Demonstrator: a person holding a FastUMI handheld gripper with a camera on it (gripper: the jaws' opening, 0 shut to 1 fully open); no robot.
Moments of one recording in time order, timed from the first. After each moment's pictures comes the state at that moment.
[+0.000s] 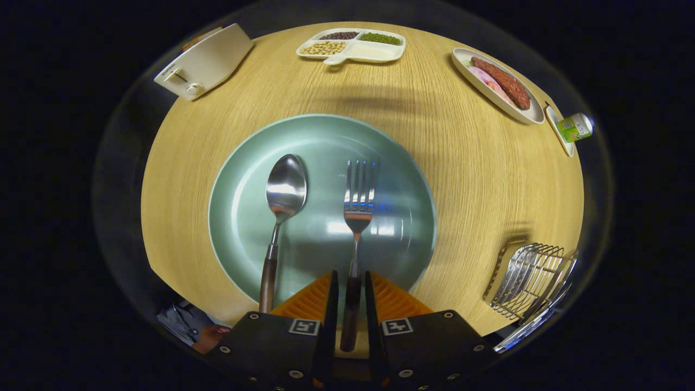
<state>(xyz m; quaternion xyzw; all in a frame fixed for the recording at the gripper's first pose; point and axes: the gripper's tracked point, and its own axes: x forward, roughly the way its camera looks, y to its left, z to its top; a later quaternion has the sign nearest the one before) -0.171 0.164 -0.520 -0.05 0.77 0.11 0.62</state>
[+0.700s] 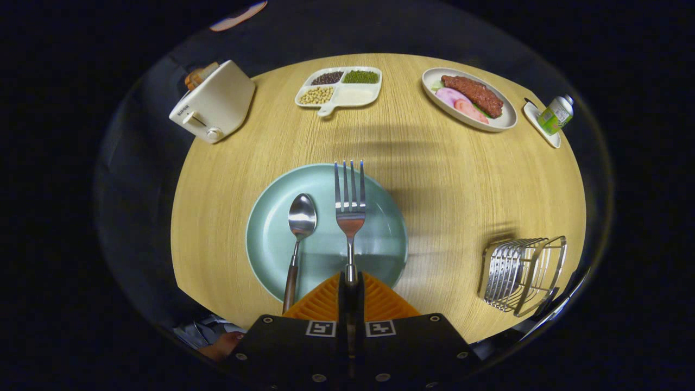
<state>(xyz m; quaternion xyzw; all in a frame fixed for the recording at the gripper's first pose) -0.134 0.148 -0.451 0.02 0.70 0.11 0.71</state>
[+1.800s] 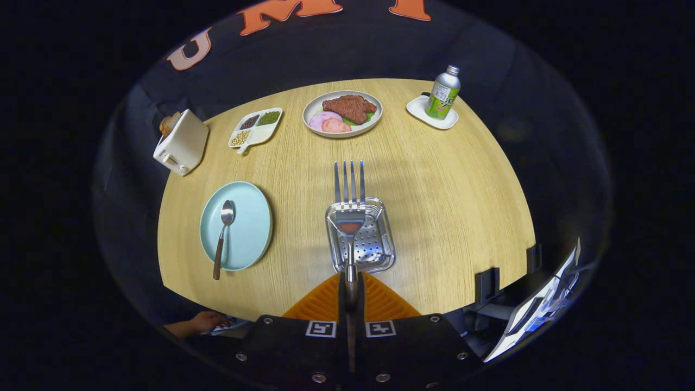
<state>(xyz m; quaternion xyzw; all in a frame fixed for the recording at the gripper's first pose) -0.166 -0.060 -0.391 0.02 0.68 0.02 0.74</state>
